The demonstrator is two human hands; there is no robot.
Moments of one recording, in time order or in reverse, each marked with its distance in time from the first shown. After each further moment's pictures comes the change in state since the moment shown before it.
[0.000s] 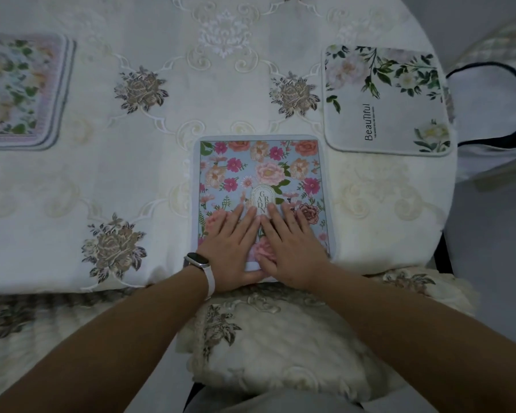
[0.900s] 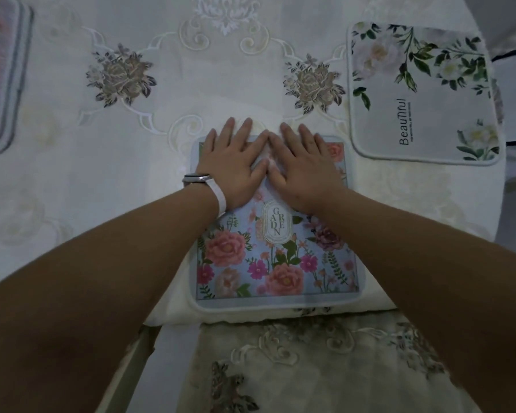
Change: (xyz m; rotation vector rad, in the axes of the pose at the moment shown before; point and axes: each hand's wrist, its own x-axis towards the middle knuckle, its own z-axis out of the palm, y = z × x) left_hand 0.146 -0.097 -0.044 -0.112 0.174 -0.189; right_hand 0.155 0.066 -0.051 0.037 0.136 0.161
